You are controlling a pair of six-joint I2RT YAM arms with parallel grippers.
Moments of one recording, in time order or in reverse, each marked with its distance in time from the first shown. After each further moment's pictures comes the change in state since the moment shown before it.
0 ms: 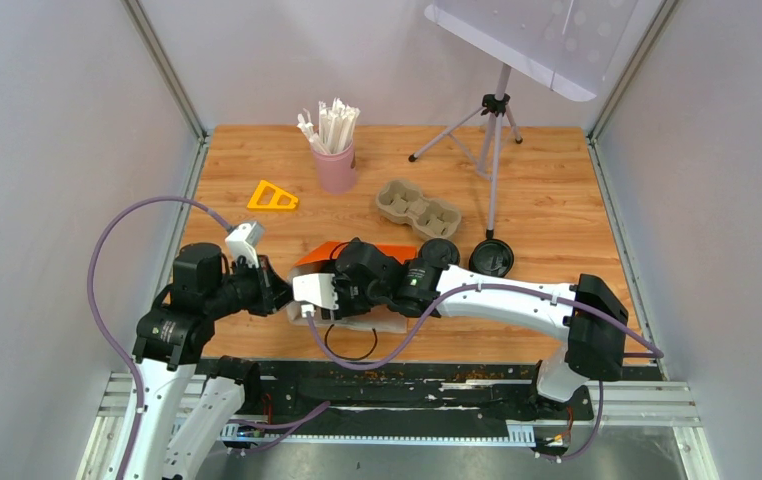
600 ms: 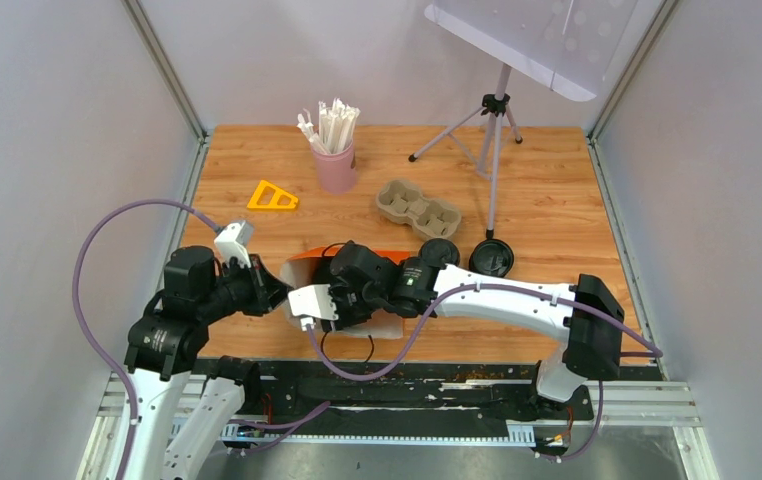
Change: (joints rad) left arm 0.000 -0.025 0.034 -0.021 -0.058 -0.048; right arm 0.021 0.016 0.063 -0.127 -0.108 -0.060
